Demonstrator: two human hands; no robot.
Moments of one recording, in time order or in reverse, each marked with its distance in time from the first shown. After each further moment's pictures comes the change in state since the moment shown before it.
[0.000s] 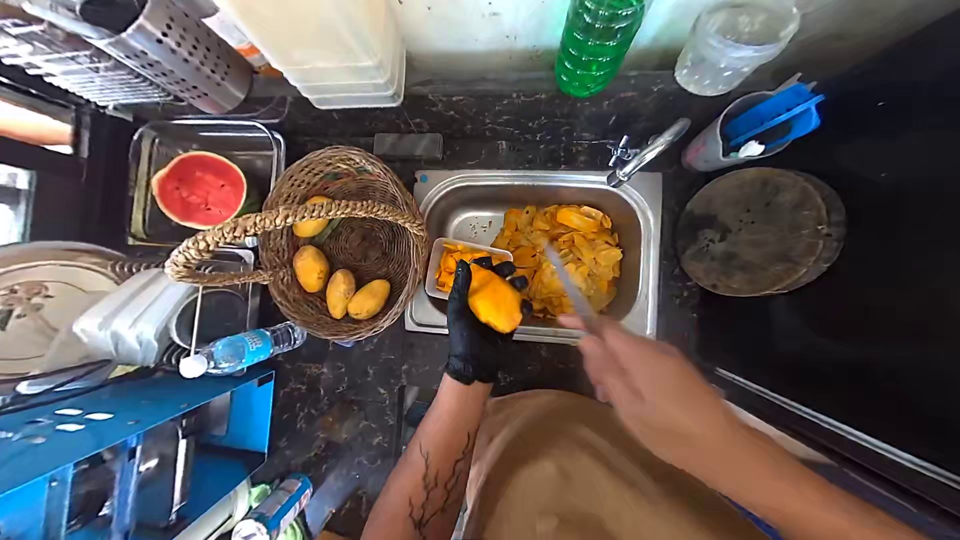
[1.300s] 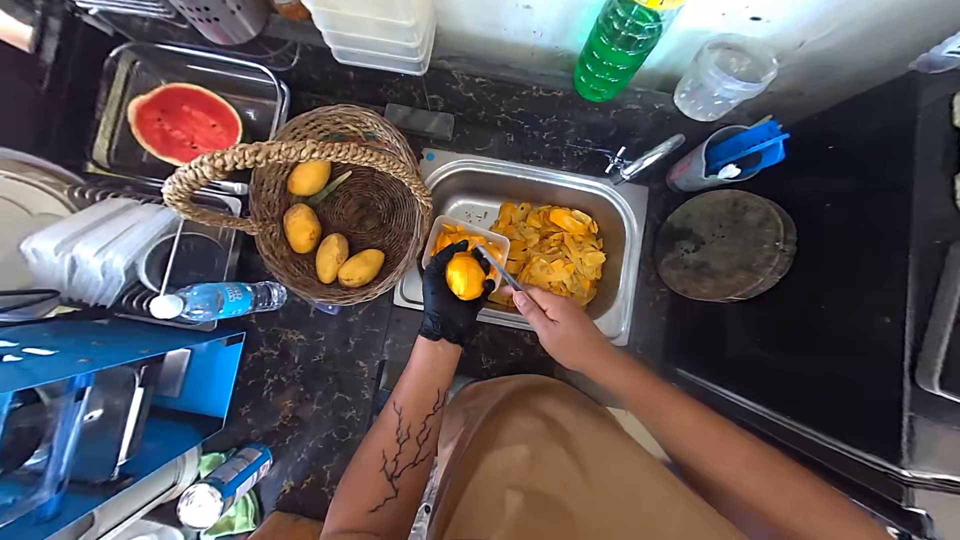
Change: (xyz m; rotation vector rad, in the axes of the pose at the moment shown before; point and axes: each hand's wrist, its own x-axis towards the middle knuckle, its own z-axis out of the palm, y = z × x) left_hand 0.005 0.025 -0.051 -0.056 0.189 -0.070; right_hand 0.051 0.026 0.070 0.067 -0.269 0.149
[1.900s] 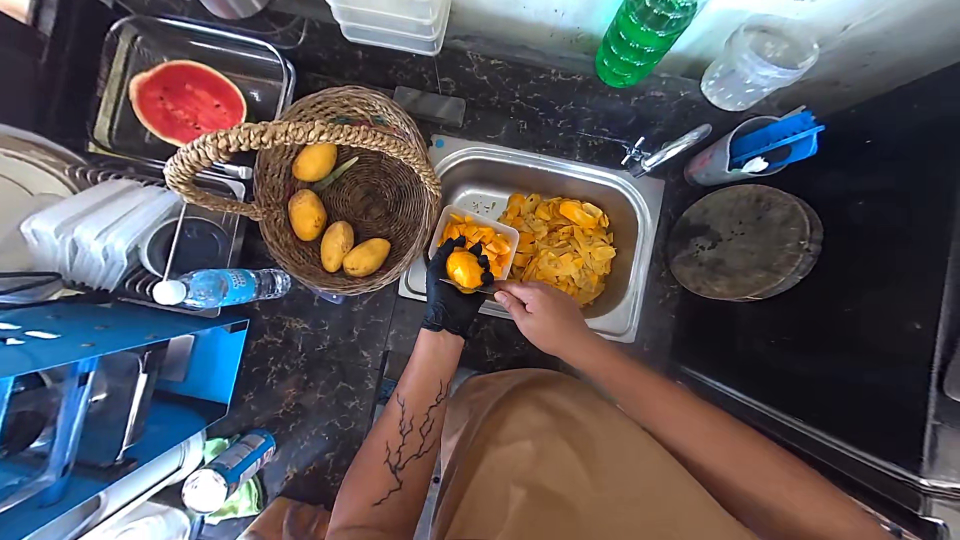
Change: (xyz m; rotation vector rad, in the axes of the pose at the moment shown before) left_hand 0.007 -0.003 -0.032 -0.013 -0.084 0.023; right_hand 0.032 0.010 0.031 -0.308 0.008 -0.040
